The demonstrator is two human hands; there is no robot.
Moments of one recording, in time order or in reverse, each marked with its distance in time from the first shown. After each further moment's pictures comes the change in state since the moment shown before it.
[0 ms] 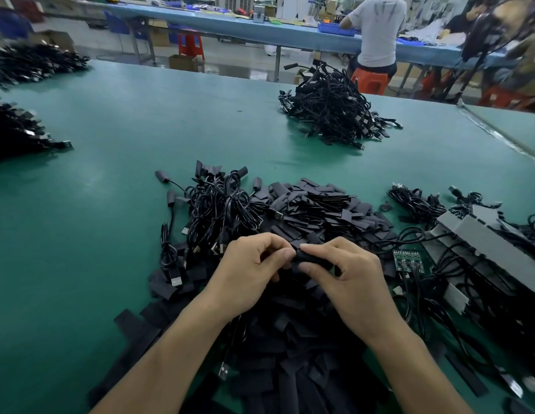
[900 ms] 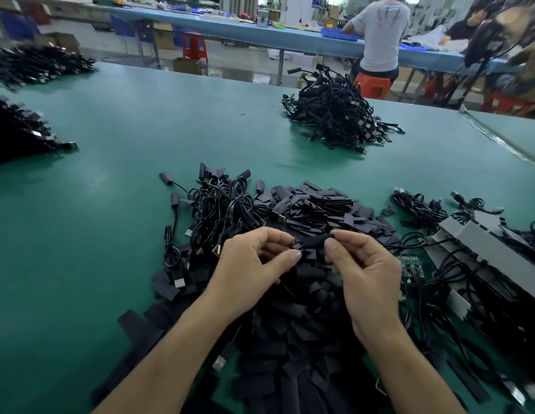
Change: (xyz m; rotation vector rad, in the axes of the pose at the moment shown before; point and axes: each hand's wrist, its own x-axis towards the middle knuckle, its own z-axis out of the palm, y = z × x) left_hand -0.003 0.011 -0.002 -0.132 0.120 -0.032; right_hand 0.005 -0.002 0.011 0.642 0.375 0.393
